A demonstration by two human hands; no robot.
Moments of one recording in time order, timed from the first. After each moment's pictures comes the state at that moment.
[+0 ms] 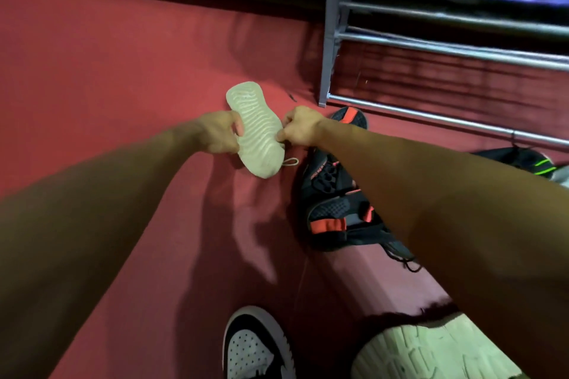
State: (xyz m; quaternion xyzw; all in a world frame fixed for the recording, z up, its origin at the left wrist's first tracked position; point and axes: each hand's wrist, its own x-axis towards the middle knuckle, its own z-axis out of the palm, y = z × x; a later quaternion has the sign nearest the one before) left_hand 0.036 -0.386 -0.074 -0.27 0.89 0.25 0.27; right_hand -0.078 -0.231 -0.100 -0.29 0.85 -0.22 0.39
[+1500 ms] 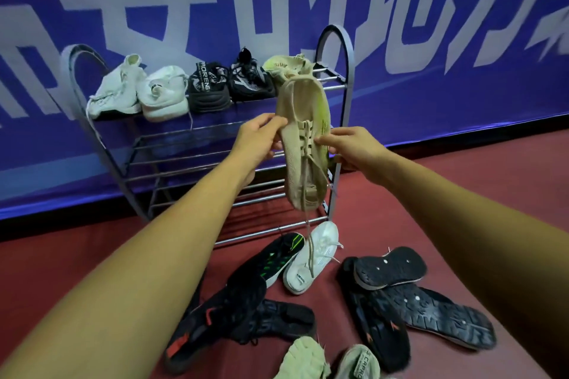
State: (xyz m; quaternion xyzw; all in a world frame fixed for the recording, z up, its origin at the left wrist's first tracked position) left_hand -0.083 0.034 0.246 -0.01 0.74 0.67 -0.05; right_hand -0.089 0.233 0.235 -0.03 0.80 -0.59 0.05
